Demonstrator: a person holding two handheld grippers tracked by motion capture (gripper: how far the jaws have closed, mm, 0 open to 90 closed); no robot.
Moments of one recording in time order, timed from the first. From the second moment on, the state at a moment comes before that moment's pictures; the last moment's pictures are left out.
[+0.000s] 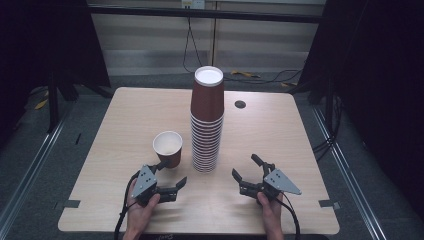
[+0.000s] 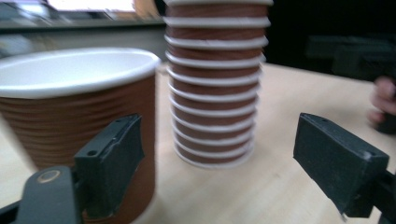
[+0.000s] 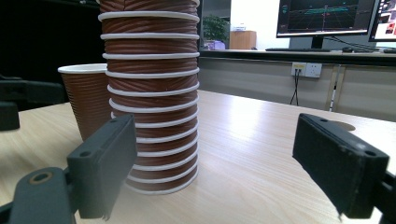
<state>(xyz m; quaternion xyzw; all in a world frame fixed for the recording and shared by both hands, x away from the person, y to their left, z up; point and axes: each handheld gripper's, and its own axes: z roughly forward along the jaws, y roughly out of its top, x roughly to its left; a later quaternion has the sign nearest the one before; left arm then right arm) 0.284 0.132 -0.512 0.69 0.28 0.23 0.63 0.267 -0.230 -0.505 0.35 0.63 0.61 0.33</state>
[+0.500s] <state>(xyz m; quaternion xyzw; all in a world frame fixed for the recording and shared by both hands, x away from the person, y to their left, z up) 0.276 0.140 -0.515 0.65 0.28 0.26 0.66 0.267 -0.230 -0.505 0.35 0.63 0.61 0.33</state>
